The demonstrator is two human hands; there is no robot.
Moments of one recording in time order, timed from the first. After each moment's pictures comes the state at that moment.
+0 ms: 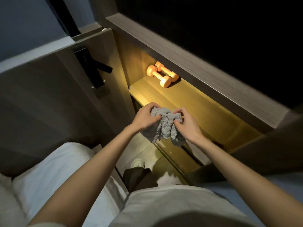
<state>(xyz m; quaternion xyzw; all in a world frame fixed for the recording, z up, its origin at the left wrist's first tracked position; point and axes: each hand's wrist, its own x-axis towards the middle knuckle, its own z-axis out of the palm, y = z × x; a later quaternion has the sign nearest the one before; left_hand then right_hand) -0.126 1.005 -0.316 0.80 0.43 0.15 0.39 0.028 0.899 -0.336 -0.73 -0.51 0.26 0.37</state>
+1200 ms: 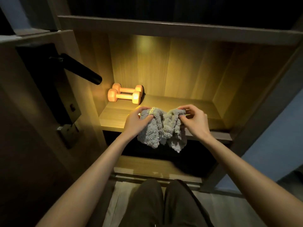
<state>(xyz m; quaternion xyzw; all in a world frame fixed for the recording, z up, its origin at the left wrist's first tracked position) -0.185 1.207 -0.470 0.84 0.10 0.21 0.49 -0.110 1.000 -0.454 -0.83 -0.24 -0.09 0.50</state>
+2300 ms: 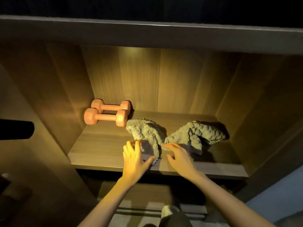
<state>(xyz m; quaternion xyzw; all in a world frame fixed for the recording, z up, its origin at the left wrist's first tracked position) -0.058 1.213 -0.584 0.94 0.15 0.20 0.23 0.021 1.042 -0.571 -0.91 -0.27 0.03 0.30</state>
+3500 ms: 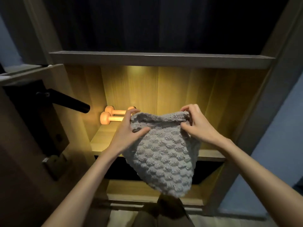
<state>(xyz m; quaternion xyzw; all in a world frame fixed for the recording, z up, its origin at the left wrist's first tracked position) -0.178 1.210 -0.421 0.86 -0.01 0.26 0.44 -0.079 0.967 -0.386 -0.85 -0.37 -0.08 0.36</state>
